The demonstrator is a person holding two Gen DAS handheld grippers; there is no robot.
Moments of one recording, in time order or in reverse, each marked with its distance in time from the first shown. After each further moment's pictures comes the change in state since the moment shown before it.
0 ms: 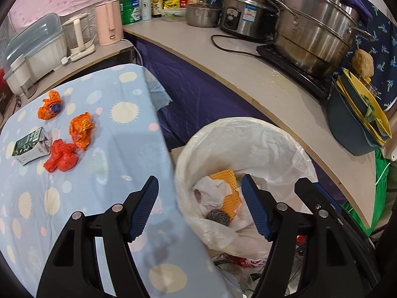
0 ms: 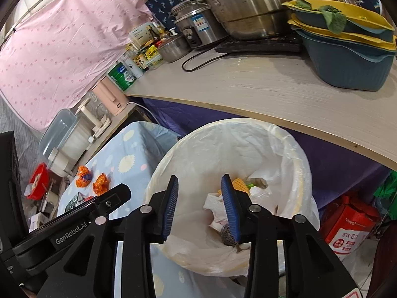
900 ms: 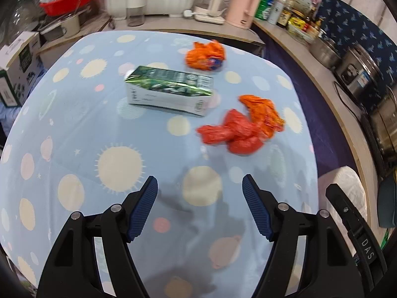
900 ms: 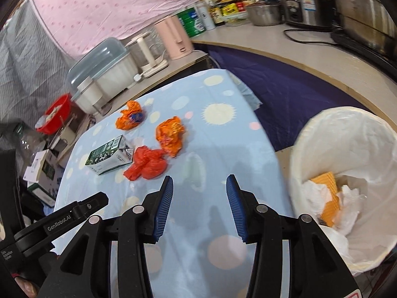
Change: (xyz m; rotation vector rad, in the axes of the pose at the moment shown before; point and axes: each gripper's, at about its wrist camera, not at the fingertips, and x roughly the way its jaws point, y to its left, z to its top) left arm -0.027 0.267 -0.052 -0.484 0.025 0.196; right arm 0.096 0.200 -0.063 -0.308 0.189 0.130
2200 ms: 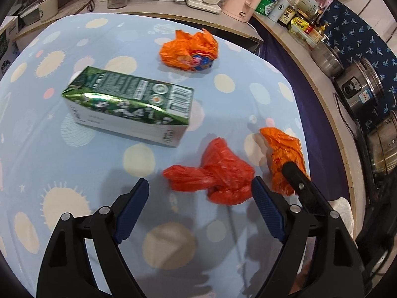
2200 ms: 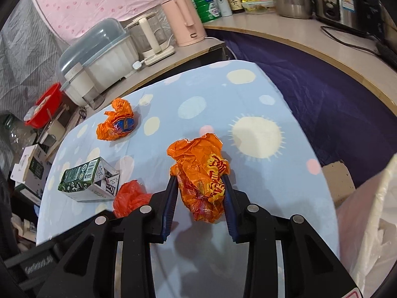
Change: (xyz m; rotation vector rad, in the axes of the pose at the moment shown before) left arm 0.073 -0.023 0.050 -0.050 0.067 -0.119; right arm 0.102 0.009 0.052 -0.021 0.037 -0.003
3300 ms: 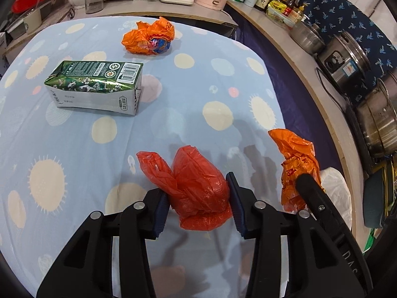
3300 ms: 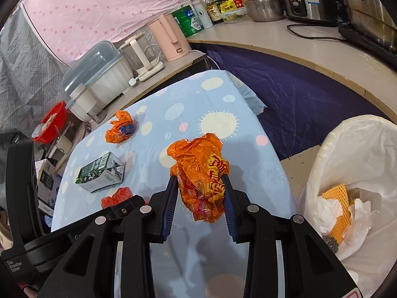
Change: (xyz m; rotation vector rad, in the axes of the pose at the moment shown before) left arm -0.020 -0.042 -0.041 0.102 0.024 -0.024; right arm -0.079 -0.031 -0.033 0.072 -0.063 0.018
